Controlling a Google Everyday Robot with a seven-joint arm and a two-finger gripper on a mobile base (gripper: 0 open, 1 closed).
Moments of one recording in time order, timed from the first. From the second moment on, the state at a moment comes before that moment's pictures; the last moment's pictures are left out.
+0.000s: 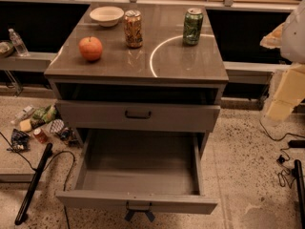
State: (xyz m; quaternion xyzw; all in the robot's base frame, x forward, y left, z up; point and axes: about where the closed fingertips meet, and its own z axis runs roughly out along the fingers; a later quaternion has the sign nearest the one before) arm 0.438 -0.216 0.978 -0.60 0.78 -0.04 0.16
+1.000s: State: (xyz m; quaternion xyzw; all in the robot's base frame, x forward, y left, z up) arm 0.522 -0.196 0.962 -0.57 0.77 0.04 0.29
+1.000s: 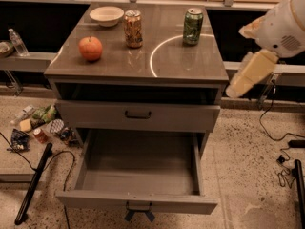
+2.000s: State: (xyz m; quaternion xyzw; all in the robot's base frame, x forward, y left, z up) arm 0.666 -0.186 0.954 -0.42 0.76 0.10 0.49
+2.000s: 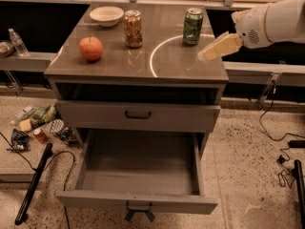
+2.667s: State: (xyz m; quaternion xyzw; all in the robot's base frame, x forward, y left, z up) arm 0.688 -0.193 0.950 -0.42 0.76 0.09 0.48
